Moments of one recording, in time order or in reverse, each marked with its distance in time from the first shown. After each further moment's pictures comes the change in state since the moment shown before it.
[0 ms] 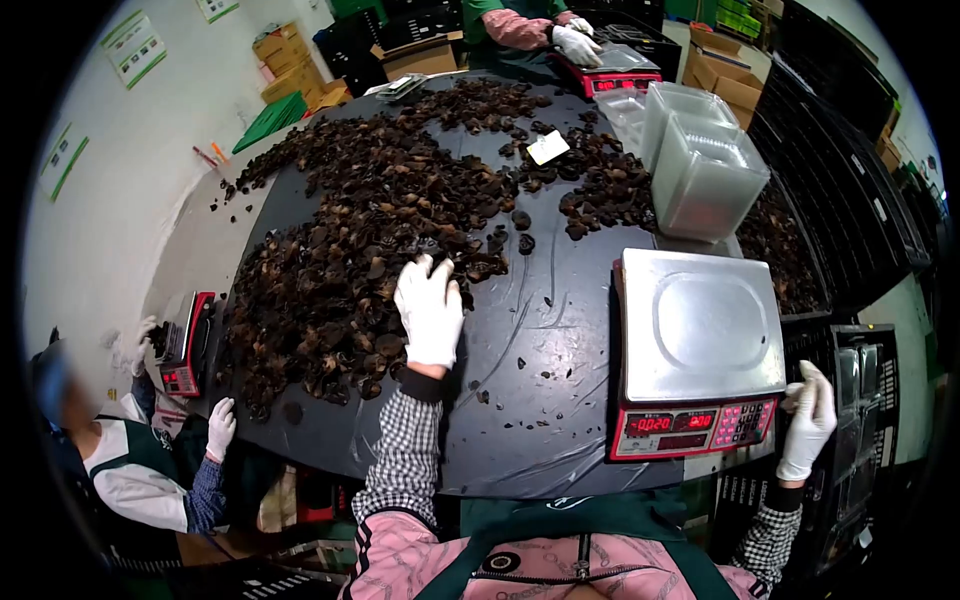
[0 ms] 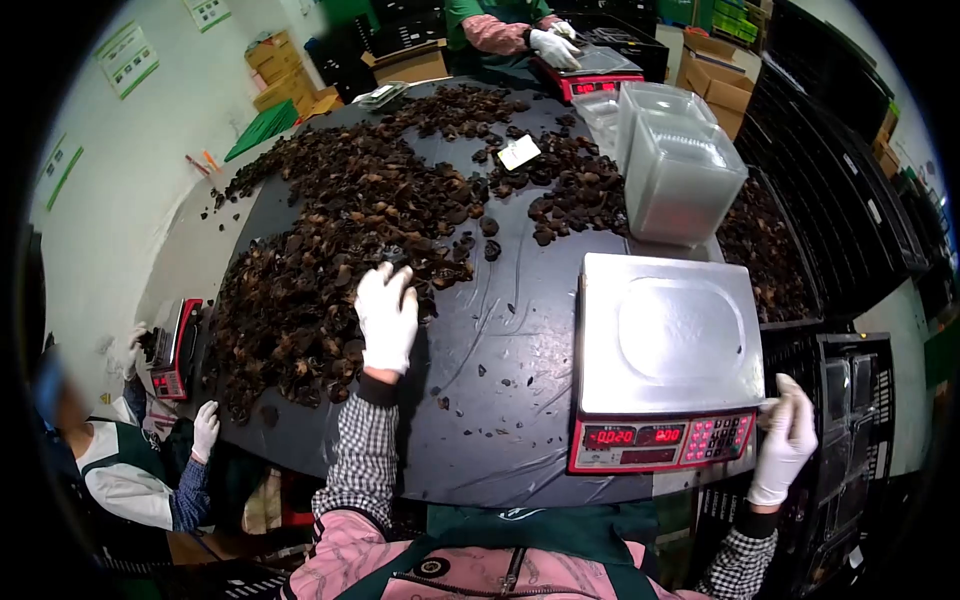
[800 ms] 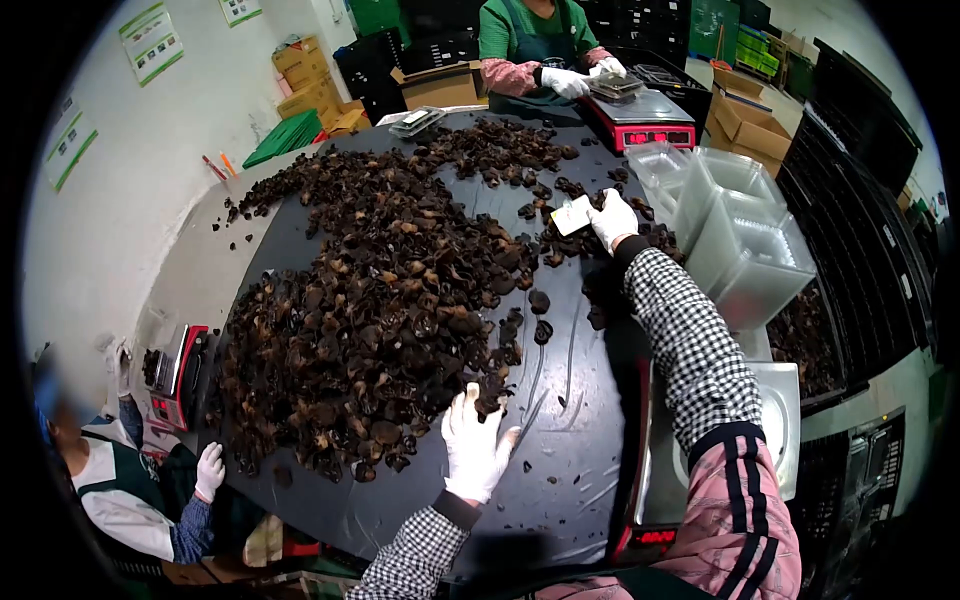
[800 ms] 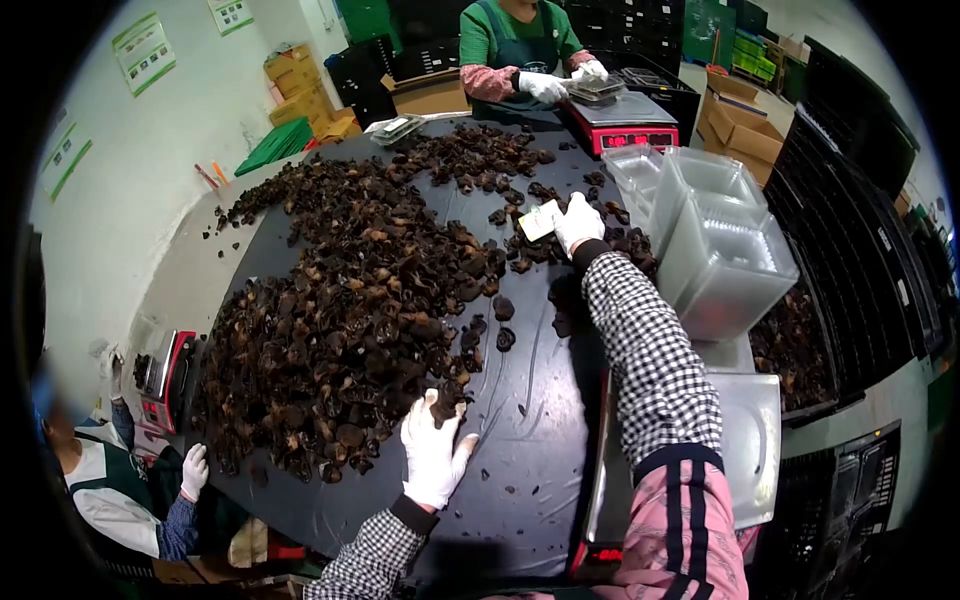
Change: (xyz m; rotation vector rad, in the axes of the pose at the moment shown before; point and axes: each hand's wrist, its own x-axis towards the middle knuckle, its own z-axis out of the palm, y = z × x) left_hand -0.068 0.028 0.040 0.005 -0.300 -0.005; right_hand 0.264 -0.059 0.552 -0.245 -0.419 -0.173
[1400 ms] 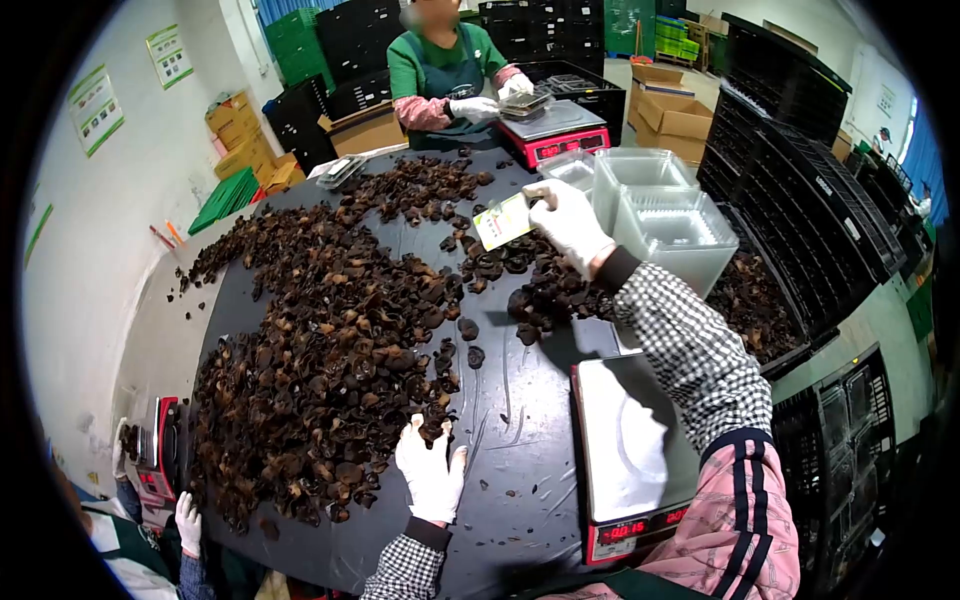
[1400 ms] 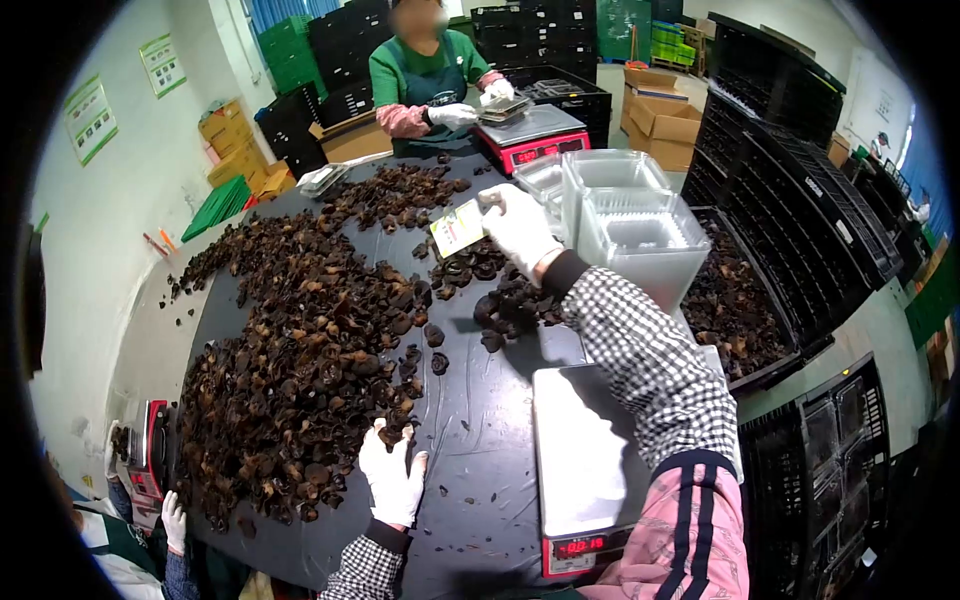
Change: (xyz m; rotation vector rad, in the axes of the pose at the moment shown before) left_hand -0.001 0.004 -0.001 -0.029 0.015 -0.014; right_hand -0.052 -0.034 -0.142 0.543 -0.011 -0.267
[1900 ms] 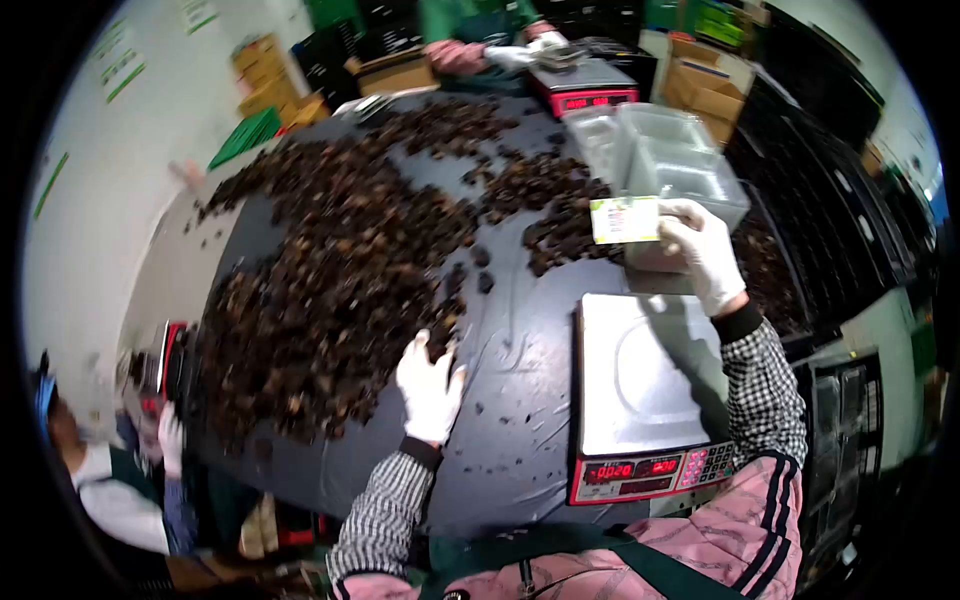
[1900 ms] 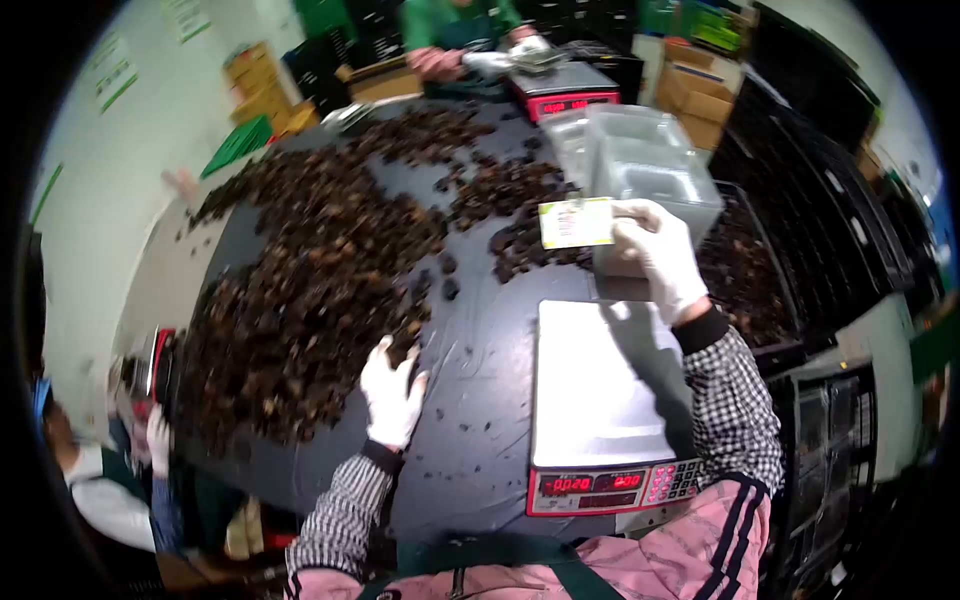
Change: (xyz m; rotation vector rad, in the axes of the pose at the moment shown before) left_hand 0.004 -0.007 0.009 0.056 0.056 0.064; right_hand -0.151 -0.057 -0.144 0.255 -0.042 0.337
